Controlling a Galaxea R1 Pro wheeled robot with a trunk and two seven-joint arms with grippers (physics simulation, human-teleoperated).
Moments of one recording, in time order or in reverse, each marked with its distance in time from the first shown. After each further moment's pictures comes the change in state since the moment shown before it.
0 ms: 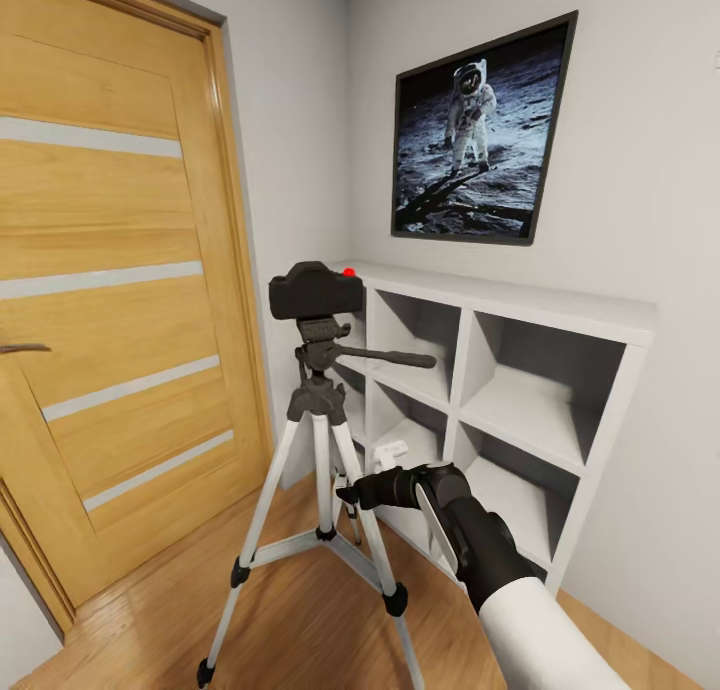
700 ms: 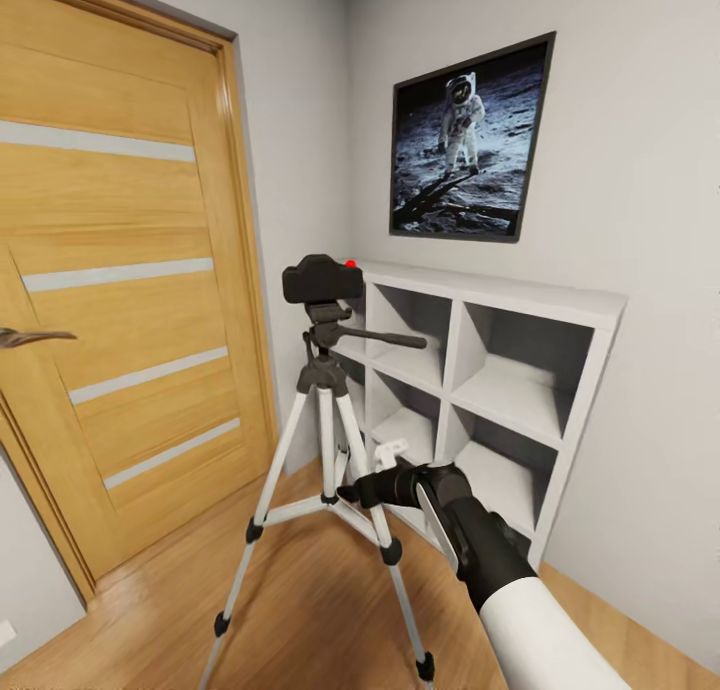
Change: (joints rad) left arm 0.000 -0.004 0.000 0.000 0.000 0.001 0.000; right arm 0.000 -0.001 -0.003 -0.002 0.004 -0.012 -0.001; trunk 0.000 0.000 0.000
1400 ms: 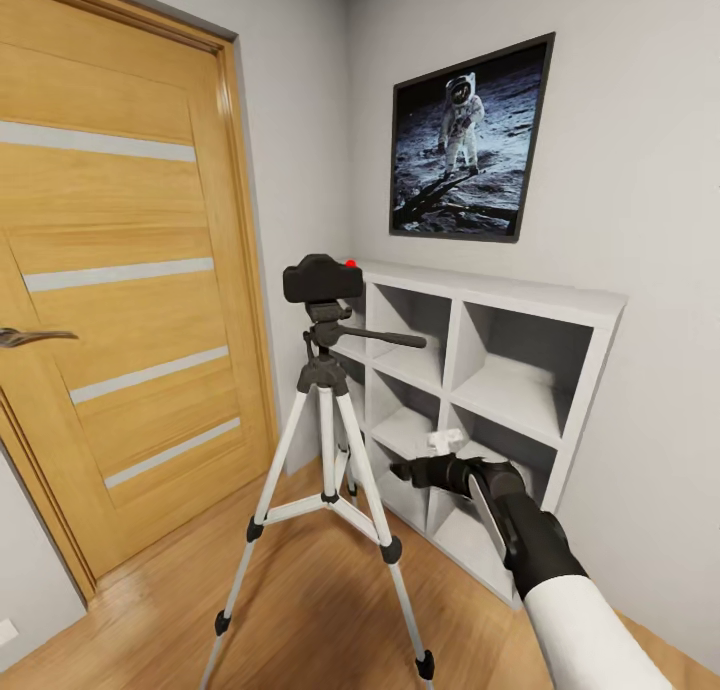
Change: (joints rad) left arm 0.000 -0.018 0.000 -0.001 -0.001 0.000 -0.002; right arm 0.000 -0.116 -0.162 -0.020 0.004 -0.072 -0.003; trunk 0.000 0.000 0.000
